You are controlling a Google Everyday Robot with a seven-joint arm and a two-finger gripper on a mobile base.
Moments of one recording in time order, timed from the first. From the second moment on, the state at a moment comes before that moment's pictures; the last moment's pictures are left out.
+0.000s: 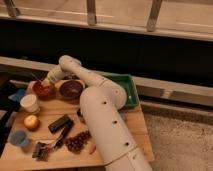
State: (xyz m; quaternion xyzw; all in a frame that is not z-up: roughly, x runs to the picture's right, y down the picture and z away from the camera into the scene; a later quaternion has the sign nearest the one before) arm -0.376 -0.048 0.929 -0.36 -0.36 0.29 0.81
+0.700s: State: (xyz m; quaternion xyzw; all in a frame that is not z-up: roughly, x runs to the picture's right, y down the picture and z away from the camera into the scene) arm -0.376 -0.044 0.929 -0.36 -0.36 0.29 0.81
